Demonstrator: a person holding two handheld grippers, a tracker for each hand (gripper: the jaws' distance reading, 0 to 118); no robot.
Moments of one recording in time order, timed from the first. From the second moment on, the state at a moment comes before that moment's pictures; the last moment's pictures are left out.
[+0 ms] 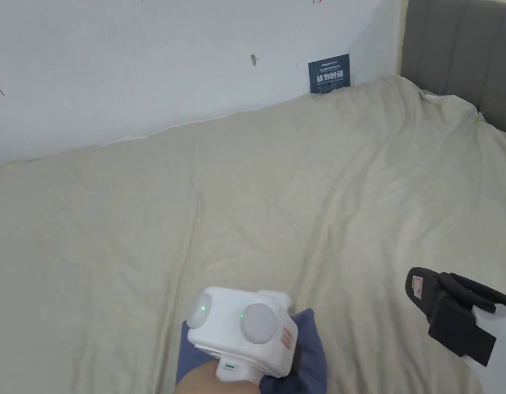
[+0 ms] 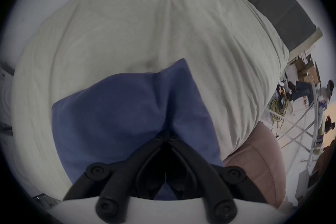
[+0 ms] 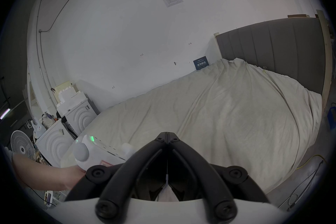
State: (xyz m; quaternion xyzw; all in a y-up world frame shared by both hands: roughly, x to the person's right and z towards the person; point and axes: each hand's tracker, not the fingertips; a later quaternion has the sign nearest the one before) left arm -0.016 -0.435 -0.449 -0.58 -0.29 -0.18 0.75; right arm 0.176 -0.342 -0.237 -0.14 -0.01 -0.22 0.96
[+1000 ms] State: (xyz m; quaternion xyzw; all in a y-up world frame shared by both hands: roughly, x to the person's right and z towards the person) left arm -0.254 -0.209 -0.279 0.02 -0.13 -0.01 0.99; right arm 0.134 -0.221 -0.195 0.00 0.03 -0.19 0.98
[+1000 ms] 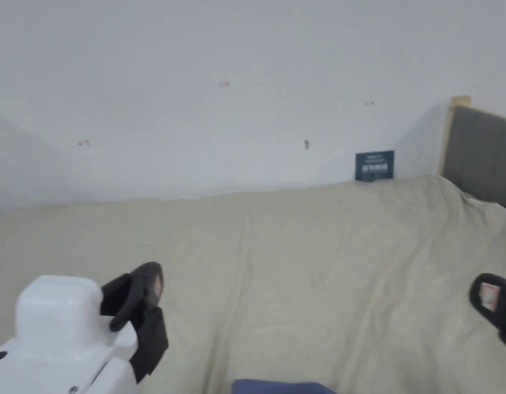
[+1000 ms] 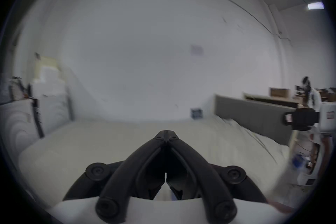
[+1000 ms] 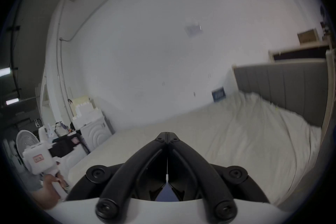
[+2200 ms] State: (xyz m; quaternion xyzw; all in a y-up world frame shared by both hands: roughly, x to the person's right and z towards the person) left arm -0.308 -0.292 -0.275 -0.13 -0.01 0.02 0.99; right arm 0.099 -0.321 -0.355 -0.41 0.13 -0.09 0.90
